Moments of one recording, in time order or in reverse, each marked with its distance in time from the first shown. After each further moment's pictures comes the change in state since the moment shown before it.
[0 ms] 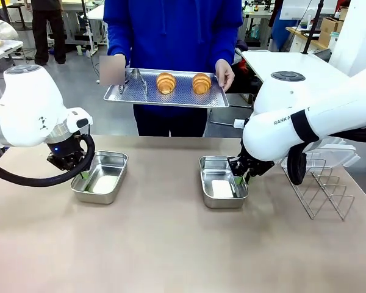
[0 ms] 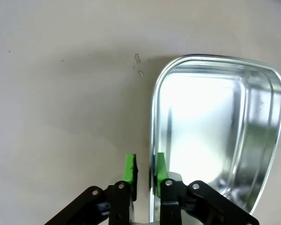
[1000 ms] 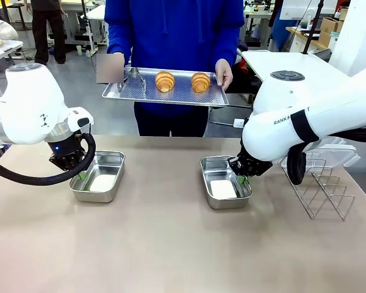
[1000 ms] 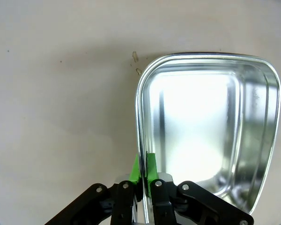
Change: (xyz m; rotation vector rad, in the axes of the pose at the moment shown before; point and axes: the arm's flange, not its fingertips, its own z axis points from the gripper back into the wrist) left arm 0.002 -0.001 0.000 -0.003 0.021 0.000; right arm 0.000 0.001 0.001 -0.001 -0.002 -0.004
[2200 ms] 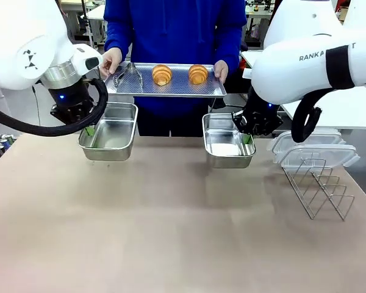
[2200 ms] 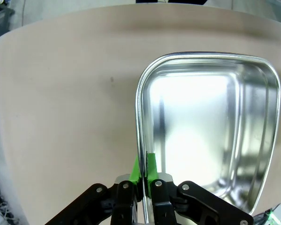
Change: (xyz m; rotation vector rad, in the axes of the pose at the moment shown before) left arm -0.010 -0.075 0.160 0.043 -0.170 0.062; right arm 0.015 0.019 0.138 -0.006 -0.081 -0.104
